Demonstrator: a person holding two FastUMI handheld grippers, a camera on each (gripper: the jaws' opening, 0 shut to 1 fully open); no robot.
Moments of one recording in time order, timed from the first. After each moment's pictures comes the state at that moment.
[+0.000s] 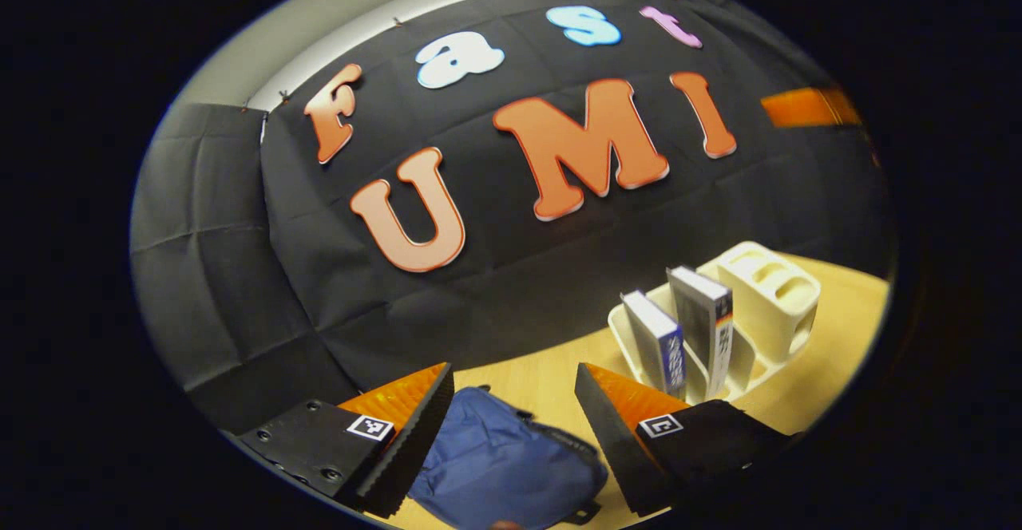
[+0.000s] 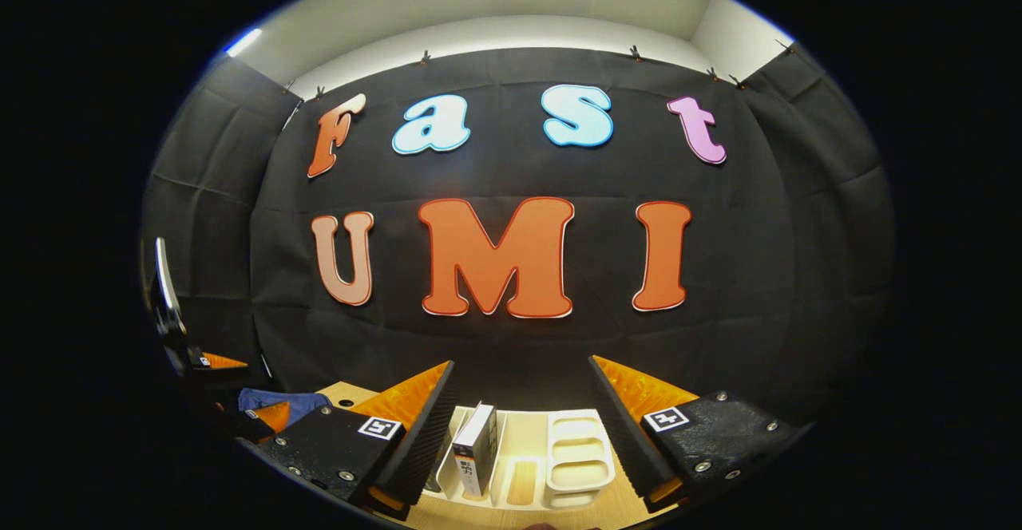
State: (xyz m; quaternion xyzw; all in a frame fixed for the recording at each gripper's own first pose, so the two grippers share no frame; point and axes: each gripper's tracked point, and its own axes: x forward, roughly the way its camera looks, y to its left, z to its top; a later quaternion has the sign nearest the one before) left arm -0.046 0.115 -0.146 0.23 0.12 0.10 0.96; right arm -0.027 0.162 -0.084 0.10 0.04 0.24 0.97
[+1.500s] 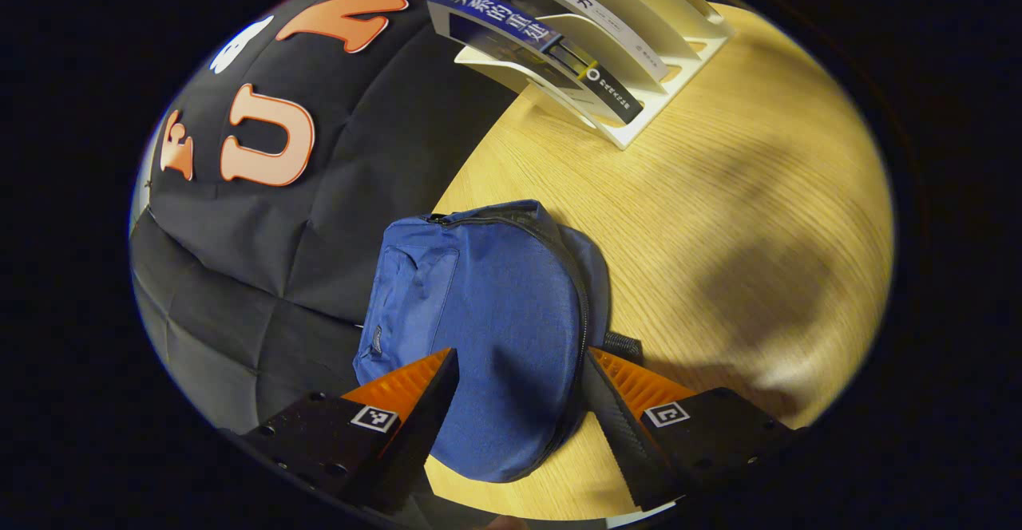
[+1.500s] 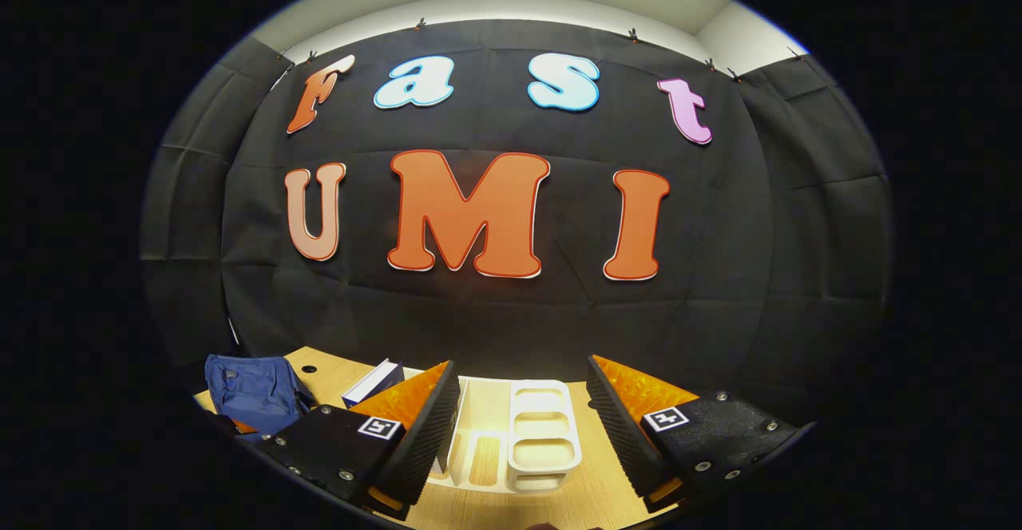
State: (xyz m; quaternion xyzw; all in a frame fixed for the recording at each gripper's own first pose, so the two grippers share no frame) left arm -0.115 0.165 -0.422 0.45 0.39 0.06 0.80; right arm -0.017 0.149 -0.137 0.06 0.09 0.20 0.97
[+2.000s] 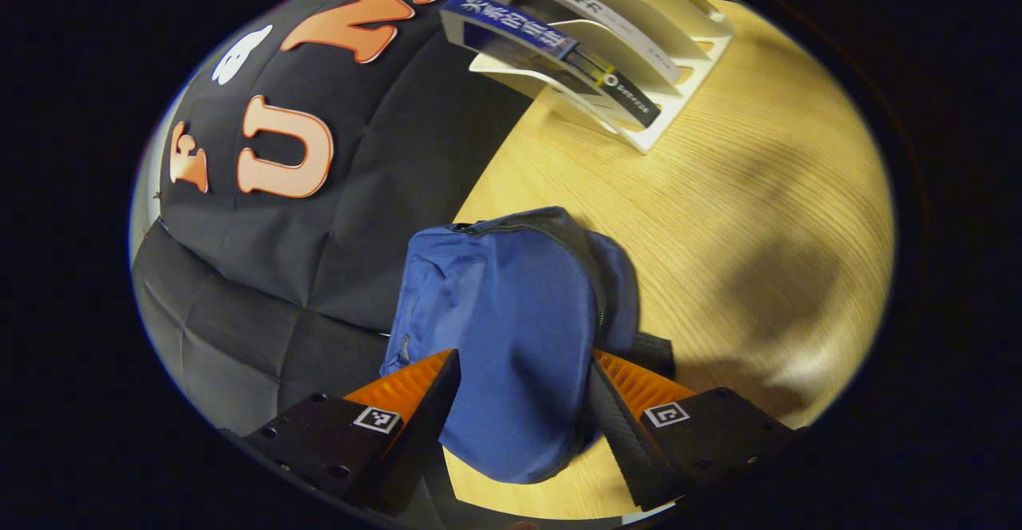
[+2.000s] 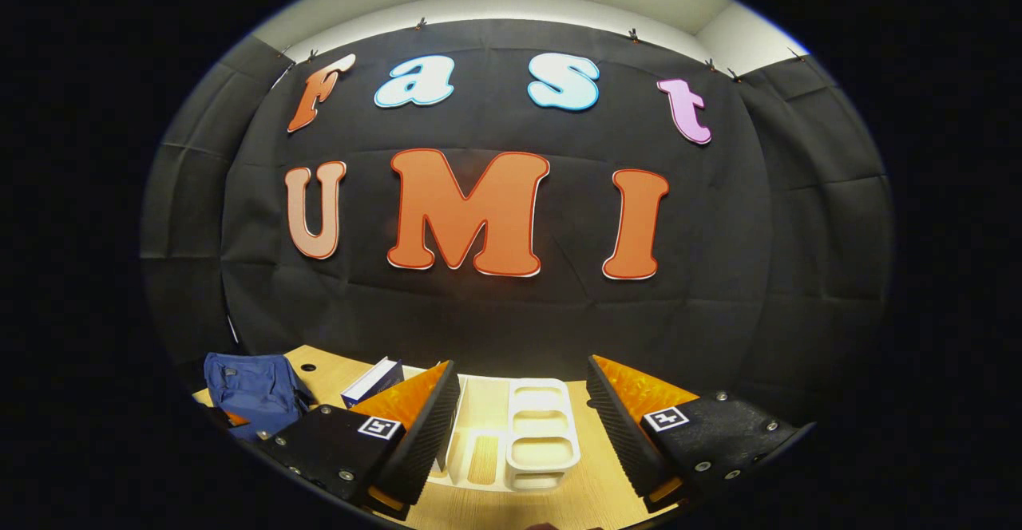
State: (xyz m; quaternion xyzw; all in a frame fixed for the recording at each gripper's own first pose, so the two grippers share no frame) left arm -0.108 0.178 -0.392 0.46 0.37 0.08 0.81; right arm -0.019 0.146 -0.138 0.05 0.09 0.20 0.97
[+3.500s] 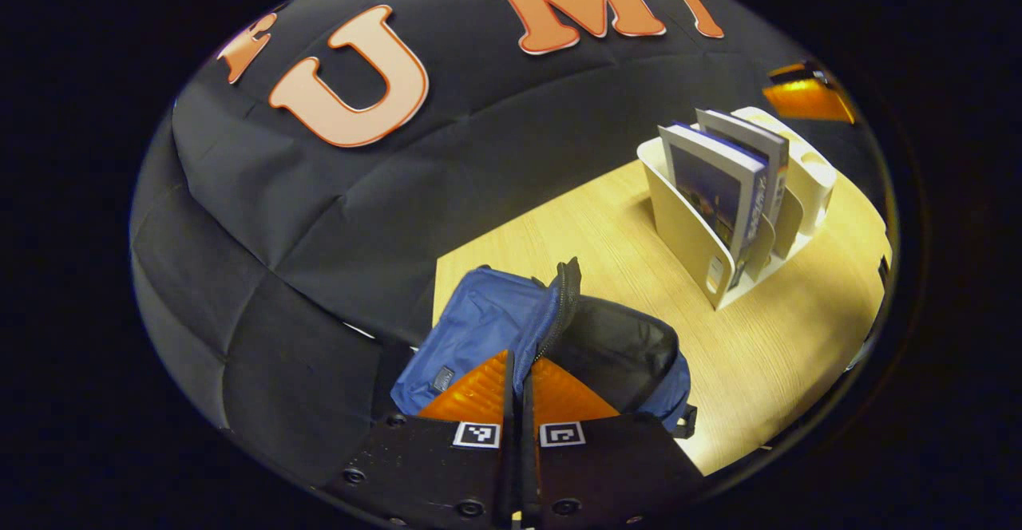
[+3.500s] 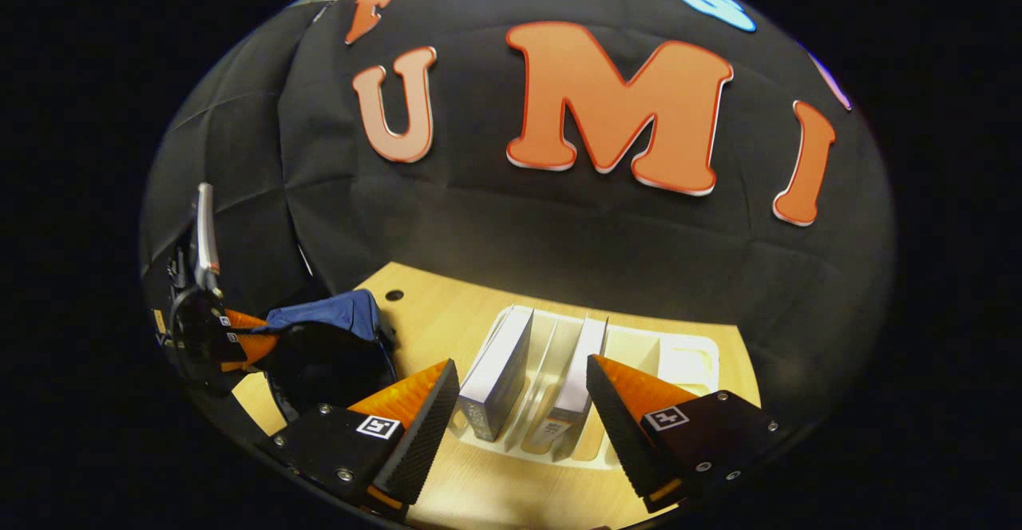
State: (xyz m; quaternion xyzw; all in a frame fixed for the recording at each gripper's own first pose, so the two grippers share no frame) left arm -0.010 0.253 -0.215 0.22 0.38 0.03 0.90; right arm -0.021 0.358 -0.189 -0.03 0.32 0.37 0.87
